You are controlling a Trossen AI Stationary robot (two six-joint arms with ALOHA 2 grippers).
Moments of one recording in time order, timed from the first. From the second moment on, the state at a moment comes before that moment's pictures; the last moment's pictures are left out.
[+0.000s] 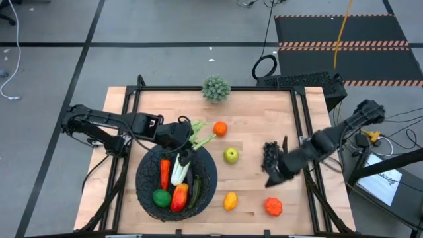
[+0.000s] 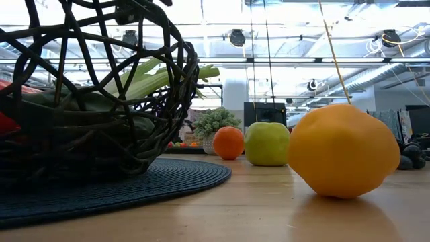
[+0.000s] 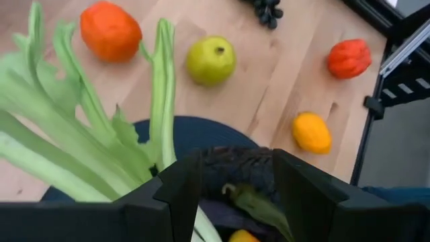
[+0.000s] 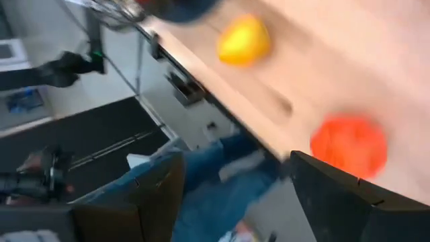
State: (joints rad) left arm -0.16 1.40 1.36 -0.84 -0.07 -0.69; right arm 0.54 1.05 0.96 -0.69 -0.16 1.70
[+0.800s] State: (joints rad) left arm -0.32 1.40 1.36 -0.75 -0.16 -0.93; right arm 0.86 1.40 0.96 -0.68 -0.10 1.93
